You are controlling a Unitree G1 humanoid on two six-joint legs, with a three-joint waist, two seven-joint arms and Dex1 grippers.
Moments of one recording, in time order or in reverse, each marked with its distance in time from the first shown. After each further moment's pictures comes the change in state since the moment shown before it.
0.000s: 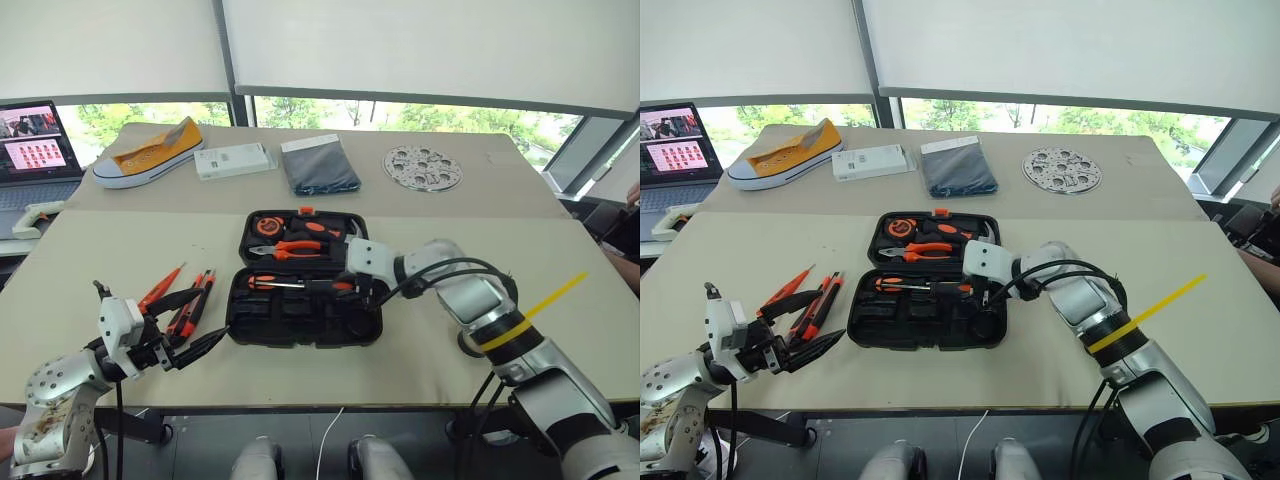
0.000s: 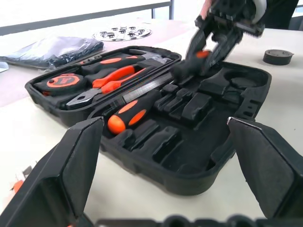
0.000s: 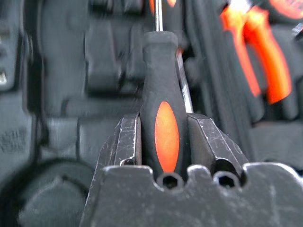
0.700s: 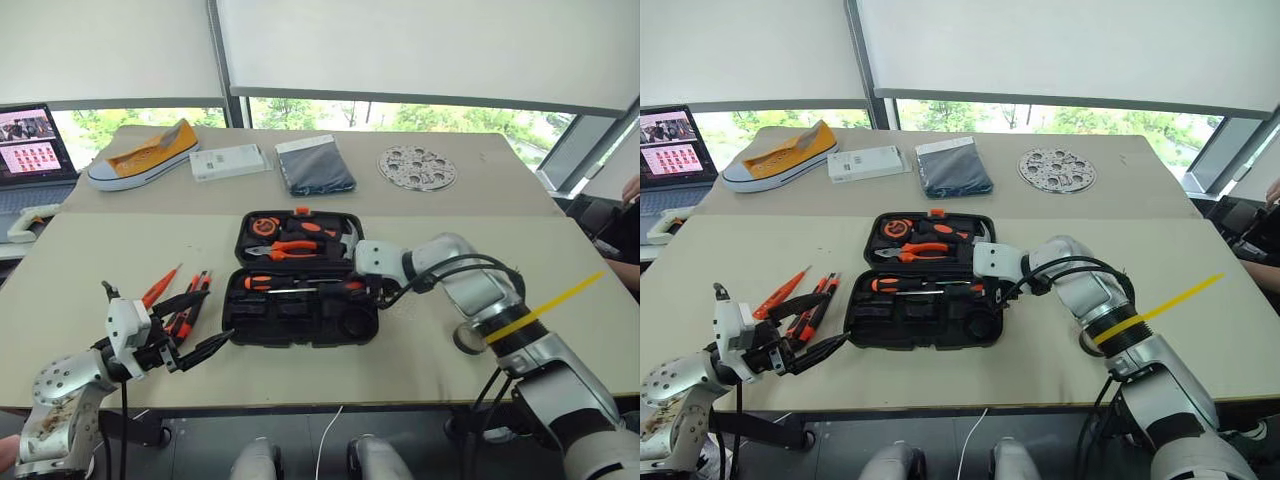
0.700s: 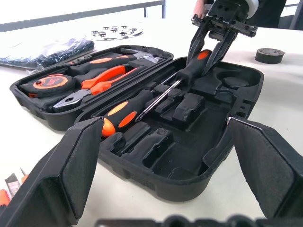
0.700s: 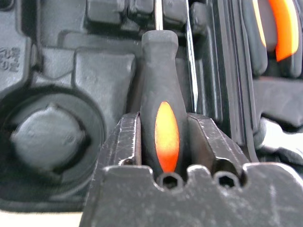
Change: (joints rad) left arm -0.001 0.000 -0.030 0.000 0.013 -0.006 -0.011; right arm -0.028 -0.005 -0.023 0.116 -0.086 -0.153 0.069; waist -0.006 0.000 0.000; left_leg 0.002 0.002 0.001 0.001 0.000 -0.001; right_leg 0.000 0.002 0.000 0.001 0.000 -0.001
